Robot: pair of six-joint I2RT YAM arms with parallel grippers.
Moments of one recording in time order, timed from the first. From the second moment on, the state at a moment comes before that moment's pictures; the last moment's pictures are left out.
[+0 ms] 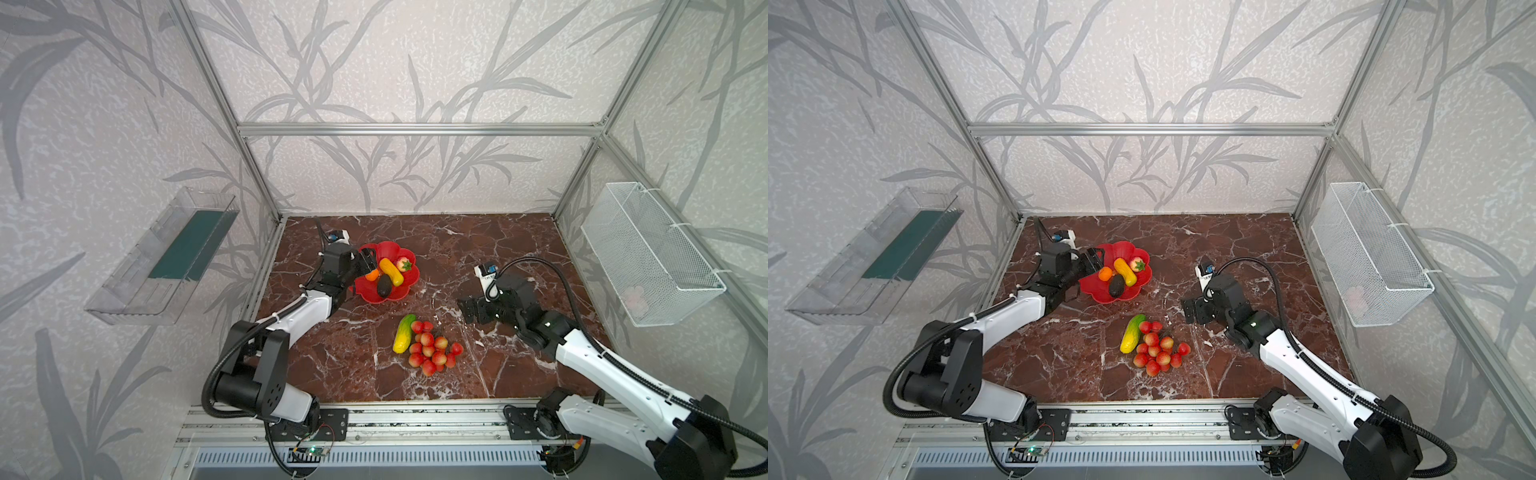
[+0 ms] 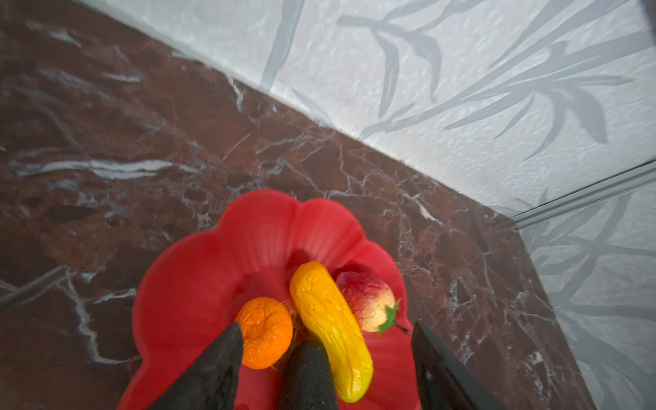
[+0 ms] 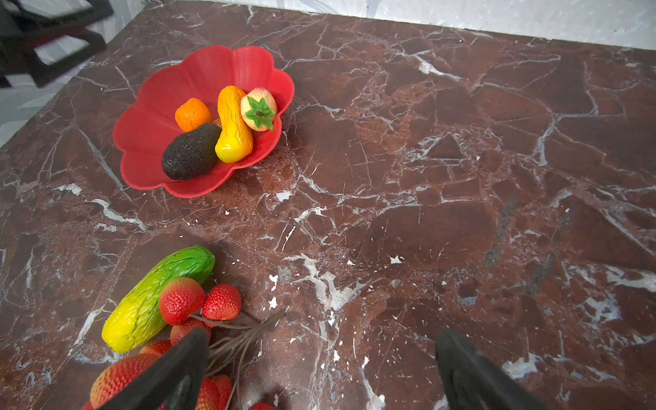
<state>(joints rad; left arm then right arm) -0.26 1.42 0.82 0.19 0.02 -0.59 0.58 1.03 0.71 -0.34 0.06 0.22</state>
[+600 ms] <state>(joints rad) -0.80 1.18 0.52 -0.07 -0.17 -0.64 0.58 1.06 0.71 -0.30 0.04 0.24</state>
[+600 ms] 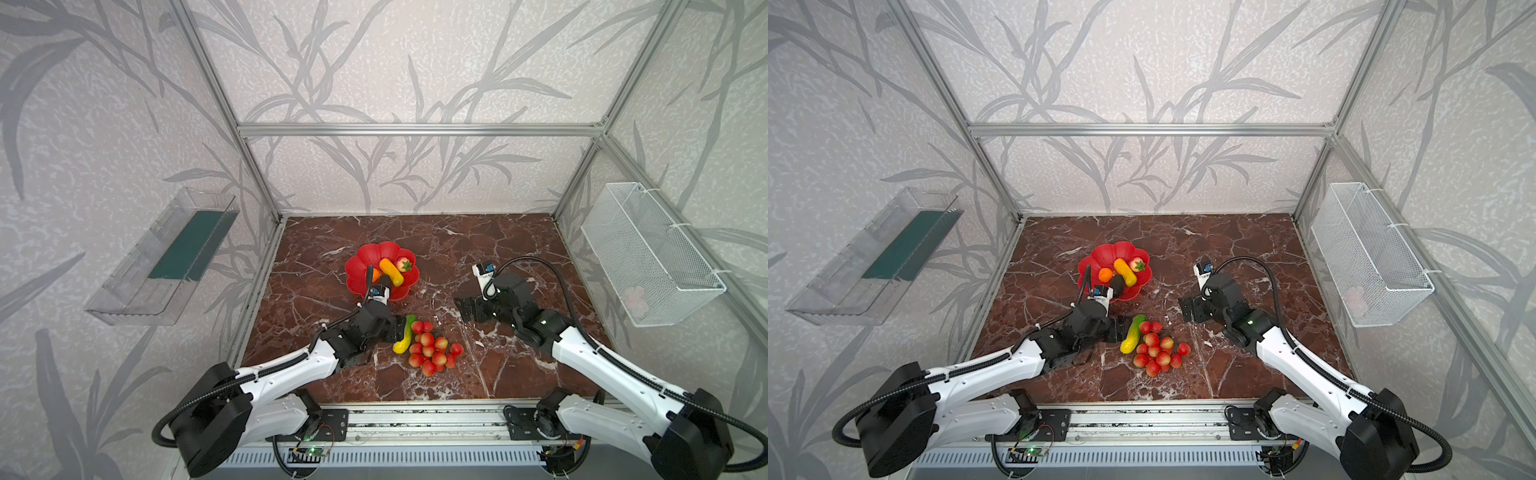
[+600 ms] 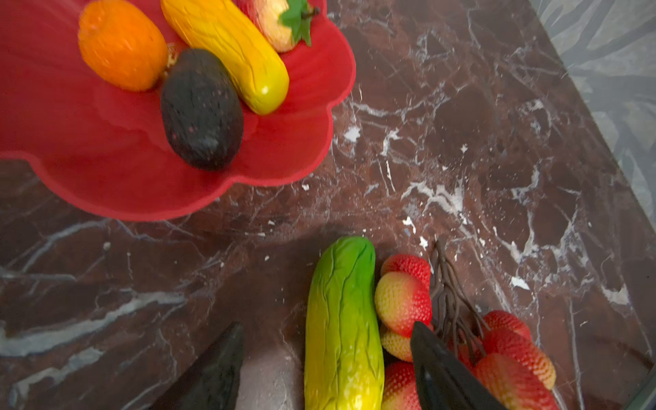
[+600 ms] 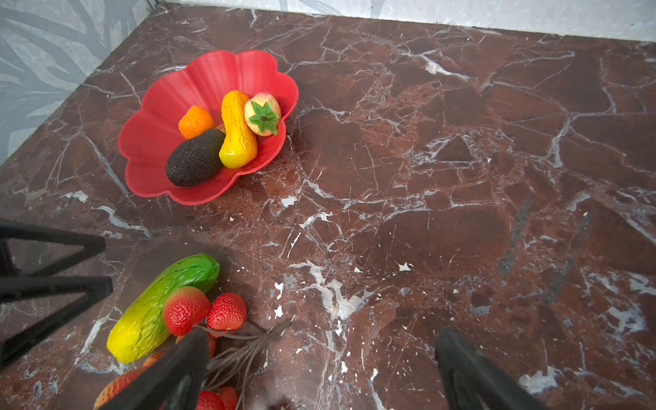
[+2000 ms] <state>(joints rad) -0.47 0.91 0.59 -0.26 -0.28 -0.57 0.57 1.03 0.67 -0.27 0.04 0.26</state>
